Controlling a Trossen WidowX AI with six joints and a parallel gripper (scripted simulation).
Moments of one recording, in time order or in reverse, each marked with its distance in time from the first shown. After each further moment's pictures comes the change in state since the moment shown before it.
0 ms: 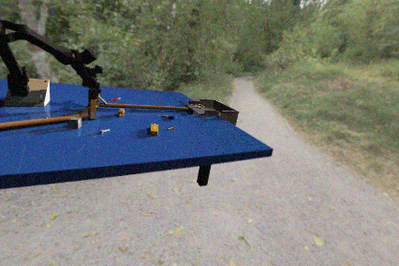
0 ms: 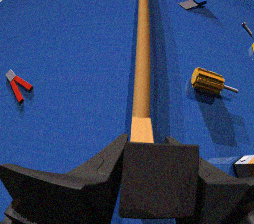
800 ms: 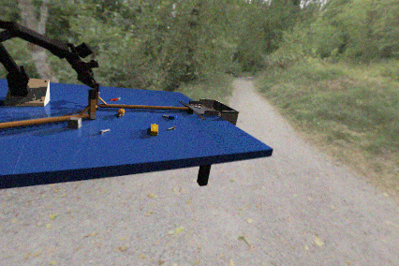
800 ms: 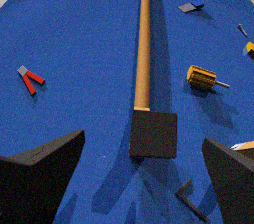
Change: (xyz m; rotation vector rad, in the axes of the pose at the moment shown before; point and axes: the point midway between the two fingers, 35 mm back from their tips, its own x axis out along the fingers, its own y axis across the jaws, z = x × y) arm -0.035 0.003 -0.001 -0.009 0.009 0.009
